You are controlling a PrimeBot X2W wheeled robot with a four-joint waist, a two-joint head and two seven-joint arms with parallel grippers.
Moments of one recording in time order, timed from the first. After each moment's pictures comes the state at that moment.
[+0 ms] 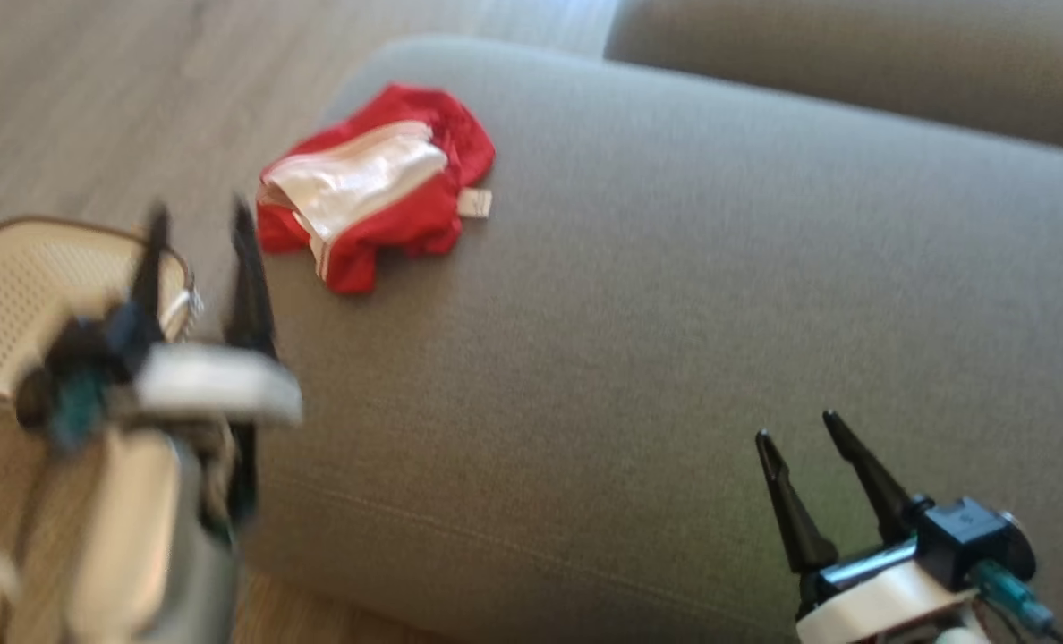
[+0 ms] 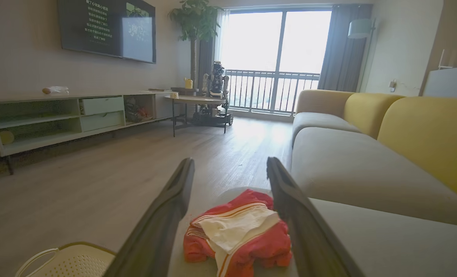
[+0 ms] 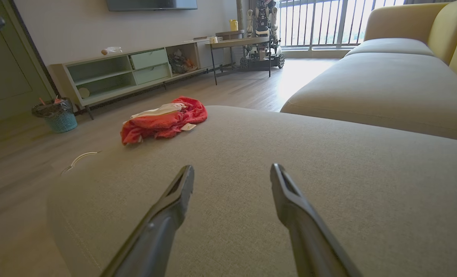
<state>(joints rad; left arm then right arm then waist) -0.25 0.10 -0.11 0.14 -0.19 0.06 -0.23 0.12 -0.04 0.06 0.07 0.11 0.13 -0.26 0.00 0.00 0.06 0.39</state>
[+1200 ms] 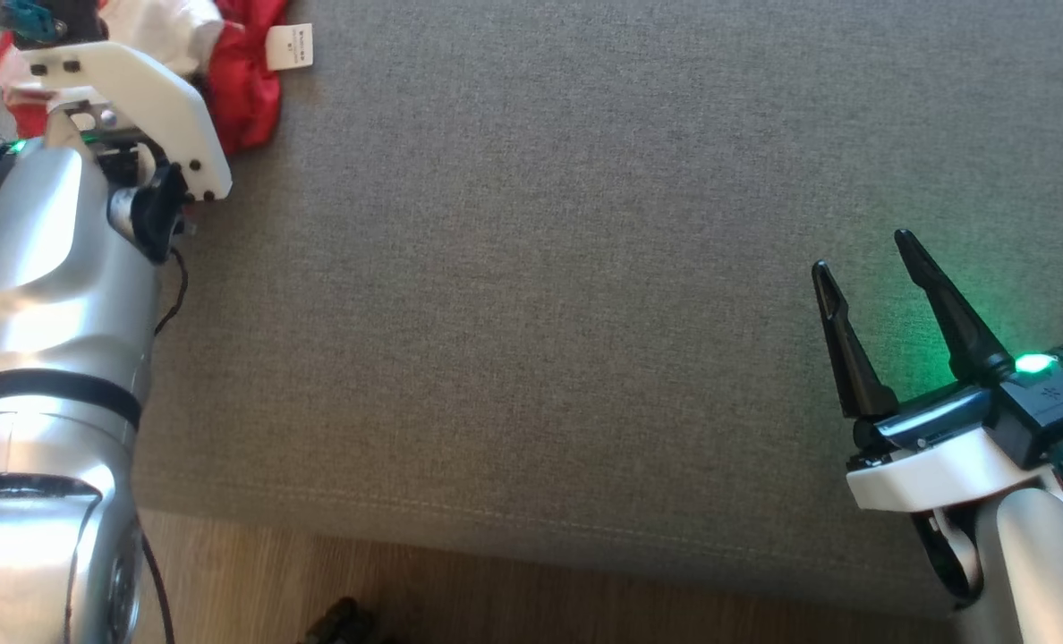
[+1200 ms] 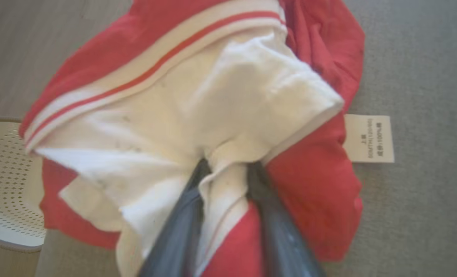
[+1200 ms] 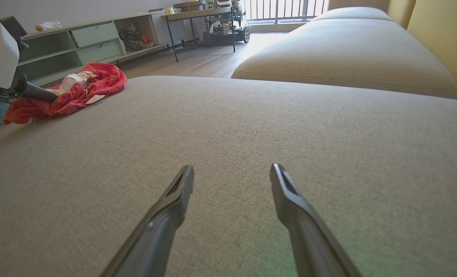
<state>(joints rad) -1.09 0.16 -0.15 1.18 -0.26 -0.08 0.22 -0.12 -0.14 0.02 -0.03 0.05 0.13 -0.26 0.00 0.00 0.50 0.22</state>
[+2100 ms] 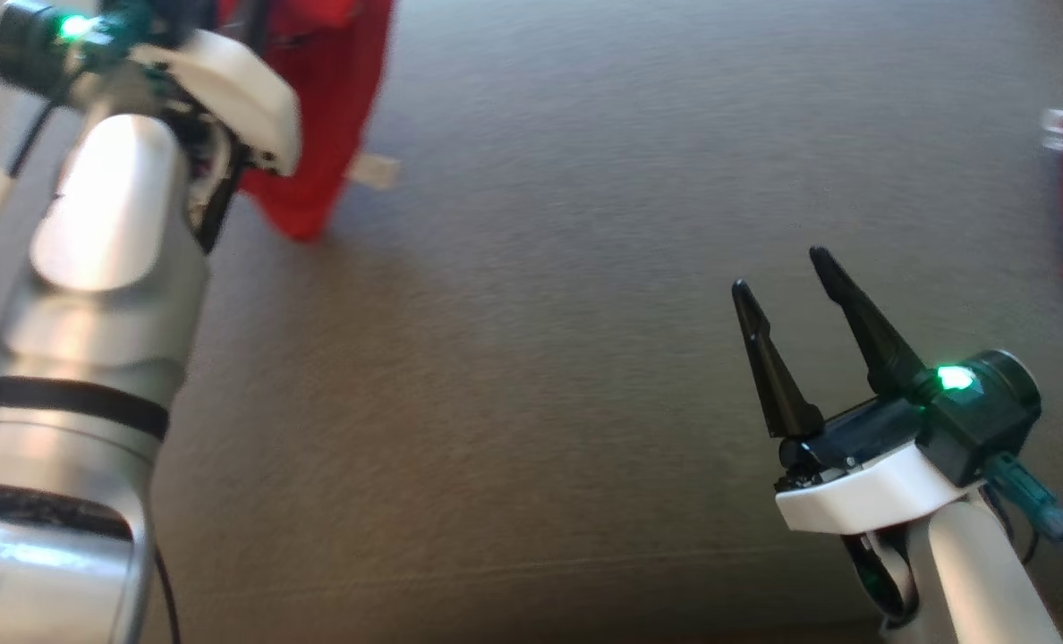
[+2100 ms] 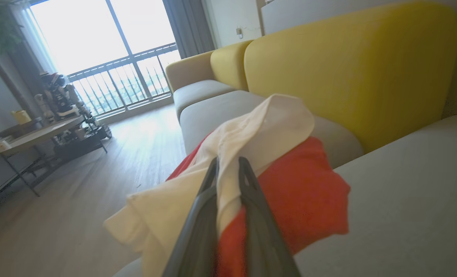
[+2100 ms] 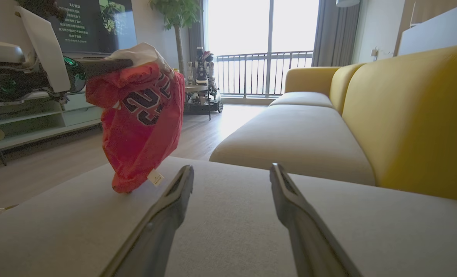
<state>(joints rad) -1.05 0.18 -0.41 0.93 -0.15 -0.13 -0.25 -0.11 -0.06 0.12 -0.03 0.08 0.13 -0.26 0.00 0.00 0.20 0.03</state>
